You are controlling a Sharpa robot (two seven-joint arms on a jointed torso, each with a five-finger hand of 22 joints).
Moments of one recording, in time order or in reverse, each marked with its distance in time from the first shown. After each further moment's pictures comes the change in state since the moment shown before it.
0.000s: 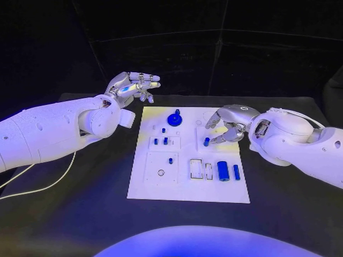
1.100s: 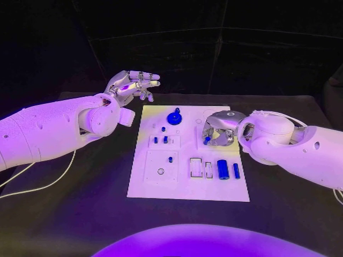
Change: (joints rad) left arm 0.000 0.005 -0.001 -0.008 0.000 0.005 -0.002; left_hand 0.000 0.000 -0.003 -0.003 0.000 0.000 0.000 0.004 0.000 0.000 0.000 0.005 0.000 0.000 0.000 0.000 -0.002 0.000 0.000 0.000 0.000 0.000; right arm -0.022 0.079 -0.002 -0.053 -0.088 0.119 -0.010; right_hand 0.072 0.072 0.226 -0.040 -0.084 0.162 0.021 0.005 0.002 0.246 -0.048 0.016 -0.001 -0.002 -0.027 0.015 -0.007 0.000 0.022 -0.022 0.000 0.010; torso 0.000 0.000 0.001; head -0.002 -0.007
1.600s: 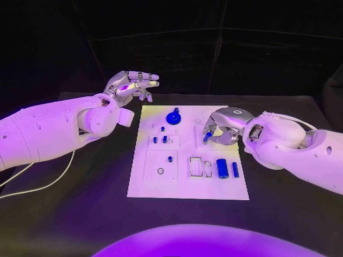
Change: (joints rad) left arm 0.000 -0.006 0.000 0.002 0.000 0.002 -0.002; left_hand 0.000 0.000 0.000 0.000 0.000 0.000 0.000 0.000 0.000 0.000 0.000 0.000 0.000 0.000 0.000 0.000 0.000 0.000 0.000 0.000 0.000 0.000; right arm -0.004 -0.064 0.000 0.075 0.013 -0.143 0.002; right_hand -0.033 -0.009 0.136 -0.018 -0.021 0.049 -0.002 0.003 0.003 0.059 -0.009 -0.041 0.005 0.004 -0.011 0.017 0.015 0.000 0.005 -0.013 0.008 0.008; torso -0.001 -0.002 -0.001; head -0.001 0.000
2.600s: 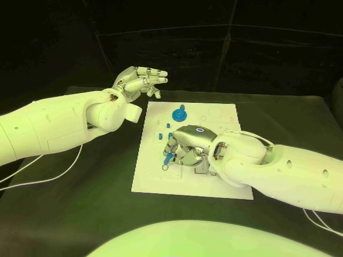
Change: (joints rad) left arm 0.000 0.010 0.000 0.003 0.000 0.002 -0.002; left_hand 0.000 0.000 0.000 0.000 0.000 0.000 0.000 0.000 0.000 0.000 0.000 0.000 0.000 0.000 0.000 0.000 -0.002 0.000 0.000 0.000 0.000 0.000; right arm -0.079 0.220 -0.022 0.021 0.092 -0.018 0.095; right_hand -0.017 -0.015 0.030 -0.005 0.000 -0.012 0.010 -0.009 -0.005 -0.009 0.009 -0.022 -0.001 0.000 0.000 0.000 -0.007 0.000 0.000 0.000 0.000 -0.008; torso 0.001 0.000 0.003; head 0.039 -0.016
